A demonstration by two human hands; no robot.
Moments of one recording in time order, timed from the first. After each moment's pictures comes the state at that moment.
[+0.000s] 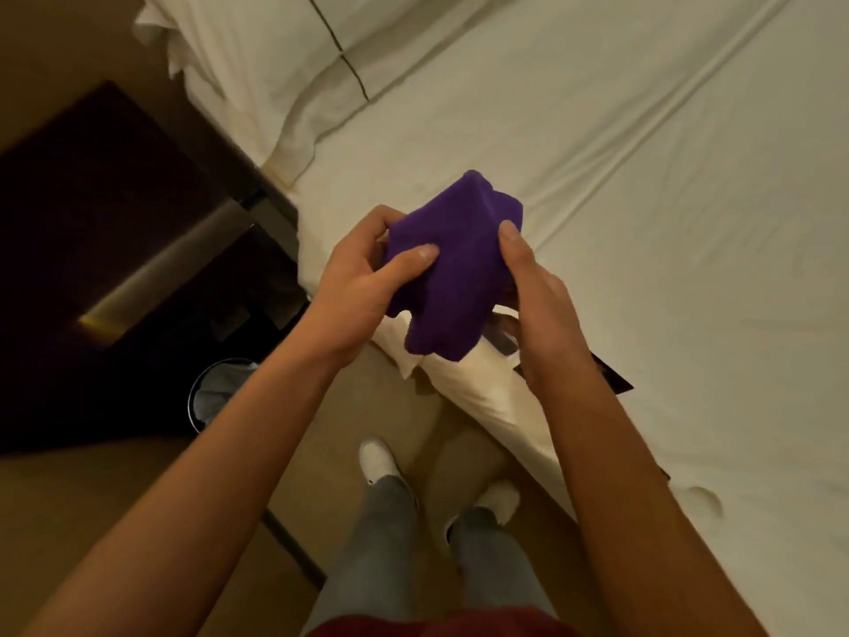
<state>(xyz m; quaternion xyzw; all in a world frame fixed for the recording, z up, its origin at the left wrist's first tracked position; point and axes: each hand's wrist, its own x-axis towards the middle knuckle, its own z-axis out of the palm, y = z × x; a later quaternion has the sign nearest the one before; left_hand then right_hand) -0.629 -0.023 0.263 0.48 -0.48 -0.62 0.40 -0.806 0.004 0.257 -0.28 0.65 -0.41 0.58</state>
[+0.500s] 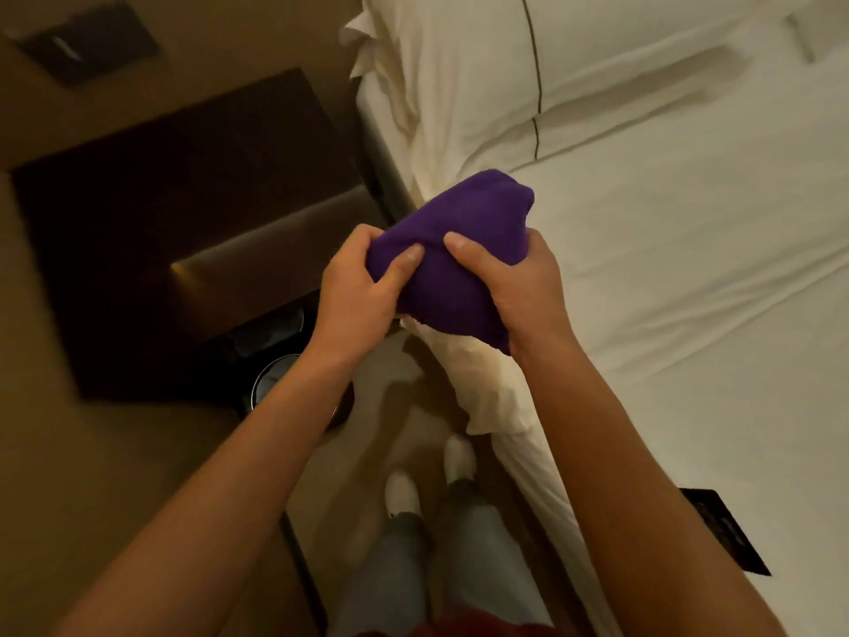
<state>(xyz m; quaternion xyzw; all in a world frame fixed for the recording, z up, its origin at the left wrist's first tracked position) -0.417 -0.088 0.210 0.69 -0.44 -0.36 0.45 -0.581 -0.141 0.227 -0.46 0.61 -0.32 0.57</state>
